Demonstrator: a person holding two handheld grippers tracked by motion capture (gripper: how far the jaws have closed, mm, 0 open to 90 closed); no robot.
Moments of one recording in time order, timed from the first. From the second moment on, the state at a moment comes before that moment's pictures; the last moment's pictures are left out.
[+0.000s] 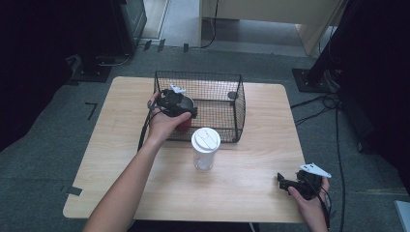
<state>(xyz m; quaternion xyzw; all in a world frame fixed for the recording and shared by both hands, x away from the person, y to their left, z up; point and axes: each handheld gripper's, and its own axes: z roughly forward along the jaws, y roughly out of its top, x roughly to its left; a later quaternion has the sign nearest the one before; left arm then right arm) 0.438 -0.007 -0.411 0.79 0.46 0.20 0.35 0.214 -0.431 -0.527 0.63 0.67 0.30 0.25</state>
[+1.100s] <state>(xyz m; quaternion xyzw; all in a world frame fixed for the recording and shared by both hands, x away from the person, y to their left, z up) 0.374 0.022 -0.375 0.70 0.40 0.27 0.53 0.214 -0.431 -0.527 0.63 0.67 0.30 0.25</state>
